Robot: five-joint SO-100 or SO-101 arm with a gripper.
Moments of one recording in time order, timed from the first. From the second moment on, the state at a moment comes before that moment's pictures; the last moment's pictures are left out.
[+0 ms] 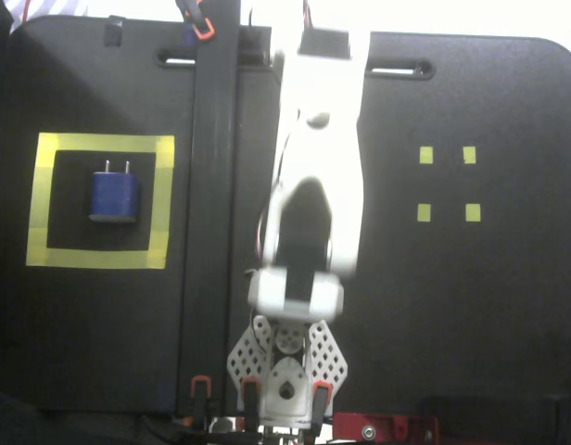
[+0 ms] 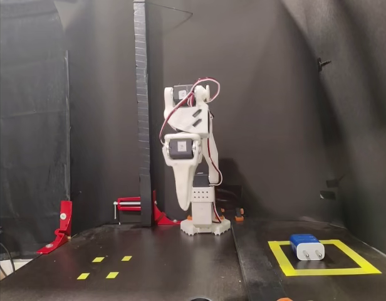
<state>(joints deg) 3.9 103.7 94.0 74.1 -5.0</state>
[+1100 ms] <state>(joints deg) 1.7 178.9 175.0 16.0 -8.1</state>
